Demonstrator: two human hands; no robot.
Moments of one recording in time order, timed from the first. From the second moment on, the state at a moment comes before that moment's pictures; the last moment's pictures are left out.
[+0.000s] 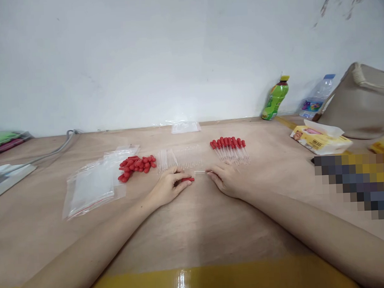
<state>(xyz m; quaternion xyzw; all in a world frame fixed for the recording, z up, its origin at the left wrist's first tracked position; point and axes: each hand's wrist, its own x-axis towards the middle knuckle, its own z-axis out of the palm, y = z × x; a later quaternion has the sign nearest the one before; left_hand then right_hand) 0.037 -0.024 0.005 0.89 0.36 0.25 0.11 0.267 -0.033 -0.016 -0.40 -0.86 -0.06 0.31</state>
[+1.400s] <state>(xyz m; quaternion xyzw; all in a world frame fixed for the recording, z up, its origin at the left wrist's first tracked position) 0.038 -0.030 0.000 0.84 0.40 0.25 0.27 0.256 -0.031 -0.012 -0.35 -0.88 0.06 0.30</state>
